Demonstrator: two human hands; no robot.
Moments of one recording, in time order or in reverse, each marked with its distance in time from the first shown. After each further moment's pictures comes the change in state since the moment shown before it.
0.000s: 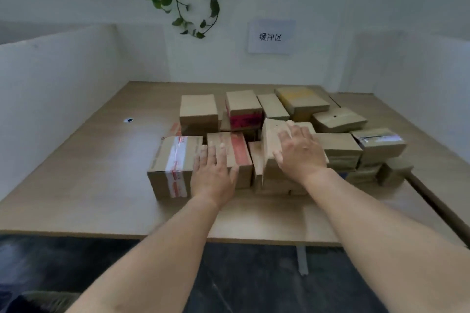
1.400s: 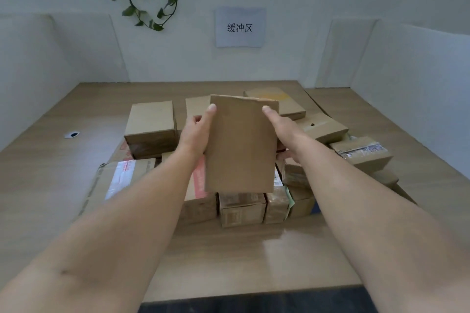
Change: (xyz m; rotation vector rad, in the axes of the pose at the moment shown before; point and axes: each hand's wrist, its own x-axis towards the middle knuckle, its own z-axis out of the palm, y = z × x) left_hand 0.185 0.079 -0.012 -1.228 -0.101 -0.319; right_hand 0.133 0.100 0.021 1.253 -0.374 0.676
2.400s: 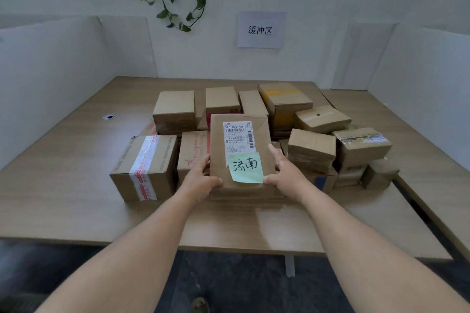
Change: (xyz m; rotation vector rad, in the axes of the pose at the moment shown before) left_hand -0.132 -0.094 -0.028 0.085 -0.145 -0.088; right_hand -0.080 0.123 0.020 -0.270 -0.180 -0.267
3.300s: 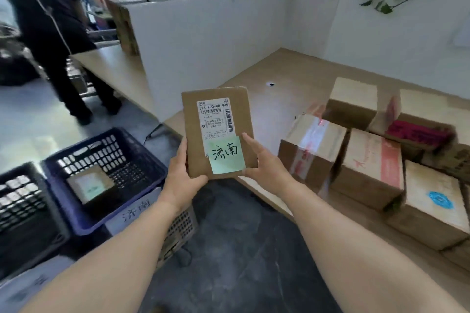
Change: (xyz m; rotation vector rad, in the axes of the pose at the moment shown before) left_hand -0.204 -0.112 -0.268 0.182 0.814 -0.049; right_hand -0.018 -0.169 0.325 -0.229 -0.599 -0.533
